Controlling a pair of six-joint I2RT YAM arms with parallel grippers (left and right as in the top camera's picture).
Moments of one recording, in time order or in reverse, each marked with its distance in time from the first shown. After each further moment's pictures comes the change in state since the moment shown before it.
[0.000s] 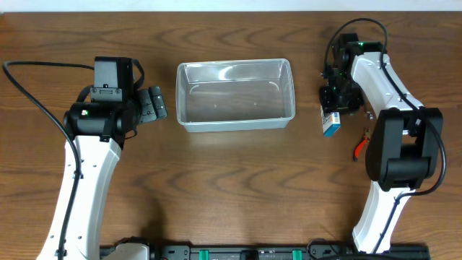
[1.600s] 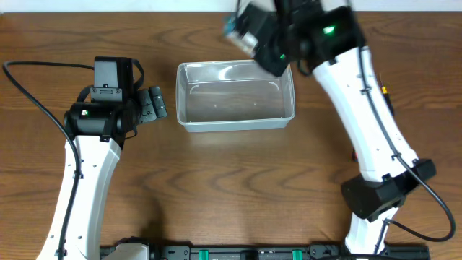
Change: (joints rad) left arm 0.000 0.000 0.000 0.000 0.000 0.000; right arm 0.442 -0.147 0.596 -0.092 -0.120 -0.594
